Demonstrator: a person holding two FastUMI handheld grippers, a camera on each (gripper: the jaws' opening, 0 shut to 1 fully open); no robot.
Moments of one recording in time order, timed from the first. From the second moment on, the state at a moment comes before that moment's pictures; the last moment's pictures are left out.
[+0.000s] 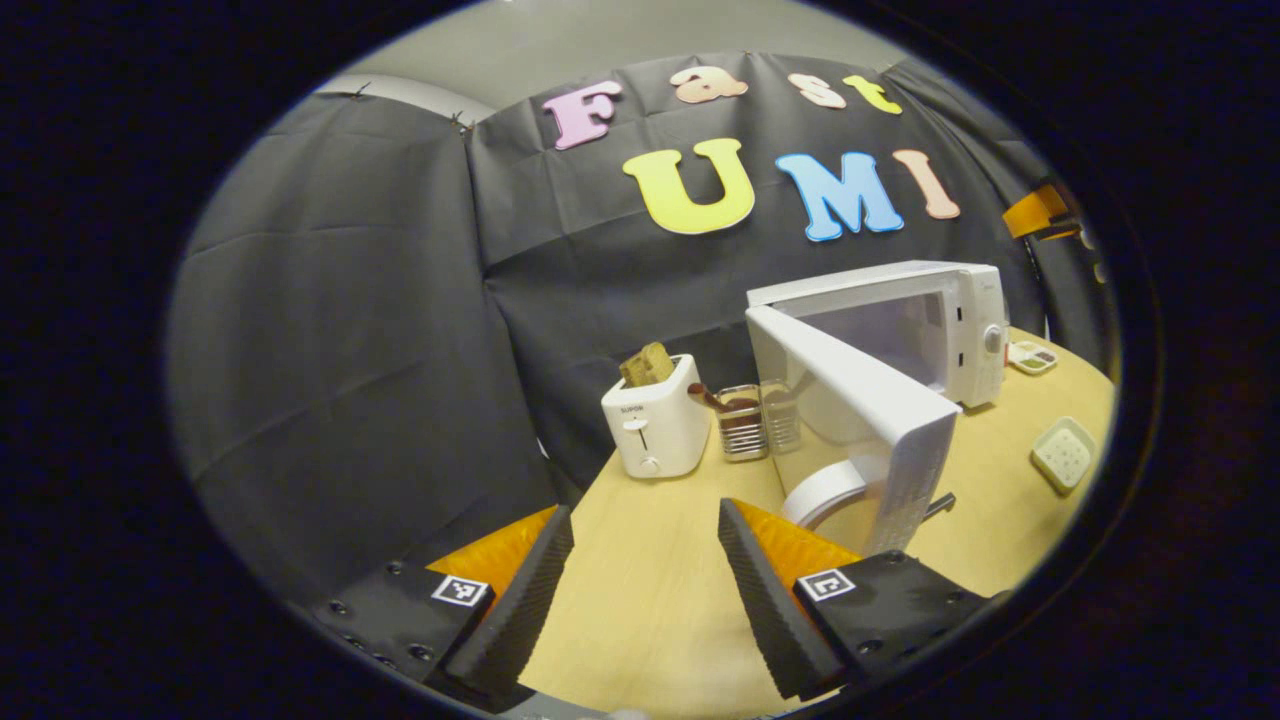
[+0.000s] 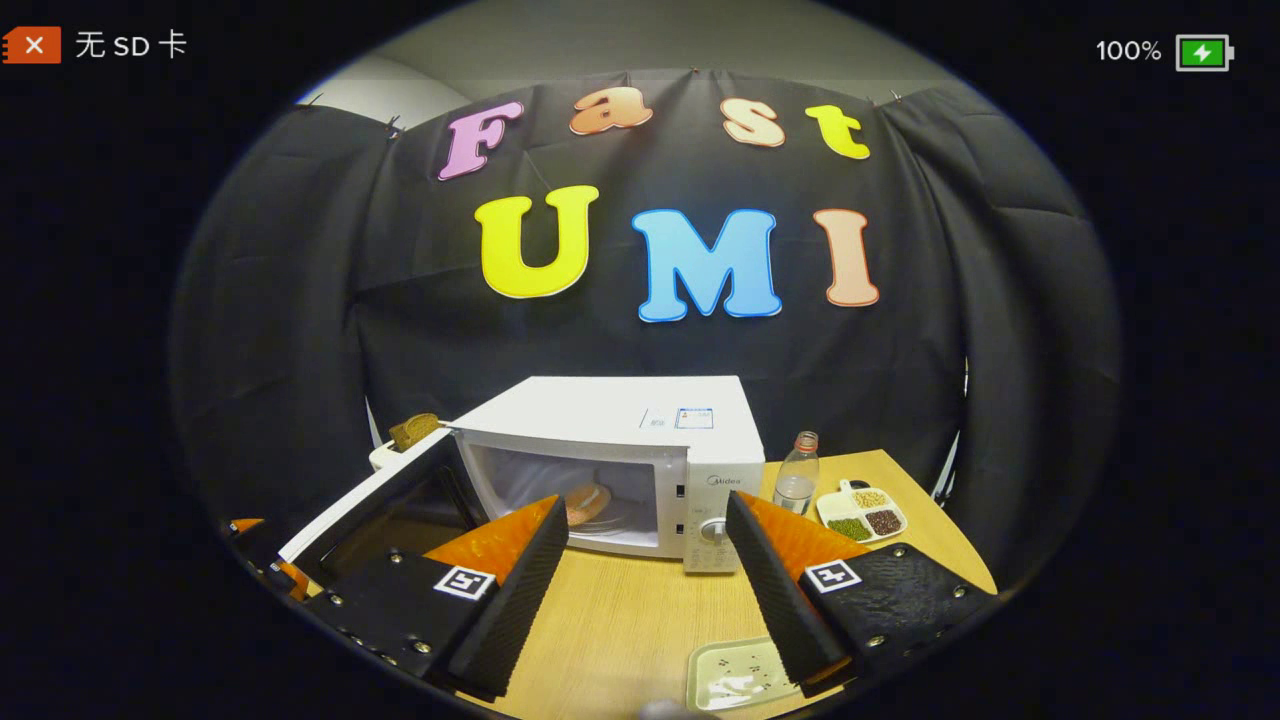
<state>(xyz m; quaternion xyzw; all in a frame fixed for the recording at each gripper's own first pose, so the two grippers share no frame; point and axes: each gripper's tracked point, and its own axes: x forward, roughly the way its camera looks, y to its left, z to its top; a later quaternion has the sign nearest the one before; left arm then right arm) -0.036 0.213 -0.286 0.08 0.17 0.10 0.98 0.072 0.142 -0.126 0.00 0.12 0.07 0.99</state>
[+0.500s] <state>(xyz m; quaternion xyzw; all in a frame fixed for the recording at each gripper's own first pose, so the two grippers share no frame) -0.032 0.138 -0.277 0.09 0.16 0.04 0.98 0.054 0.110 -0.115 0.00 0.13 0.06 0.99</state>
